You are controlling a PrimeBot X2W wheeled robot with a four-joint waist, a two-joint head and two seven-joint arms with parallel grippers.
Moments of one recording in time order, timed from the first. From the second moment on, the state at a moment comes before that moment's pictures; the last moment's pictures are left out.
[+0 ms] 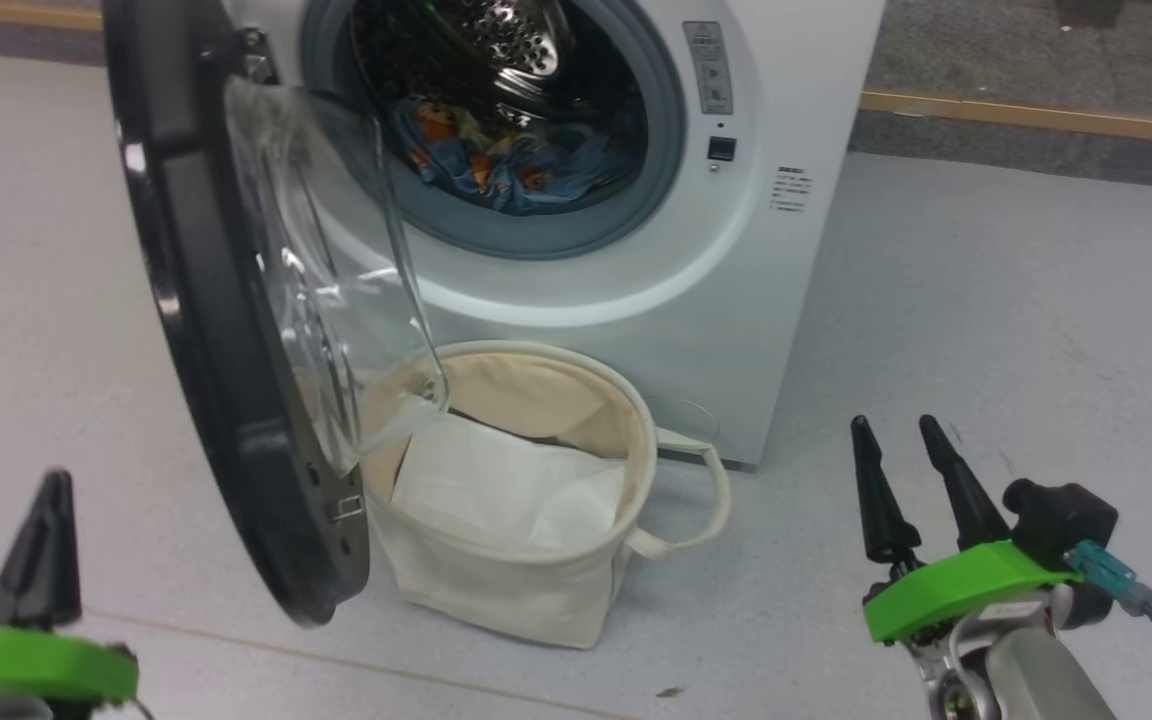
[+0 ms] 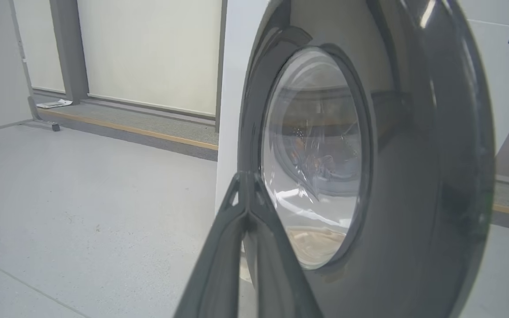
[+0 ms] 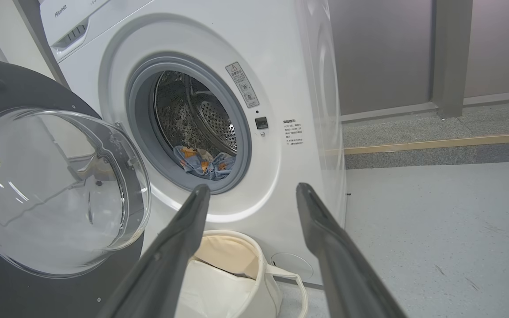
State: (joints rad) left arm -0.14 0.35 0.07 0.31 -0.44 -0.12 -0.23; right arm -0.22 -0.06 0.10 0.36 0.33 0.12 -0.25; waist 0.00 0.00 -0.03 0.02
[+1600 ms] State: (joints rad) left arm -0.27 0.08 -0.30 0.18 -0.50 0.17 0.03; right arm -0.22 -0.06 0.10 0.36 0.32 0.12 -0.25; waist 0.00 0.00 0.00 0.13
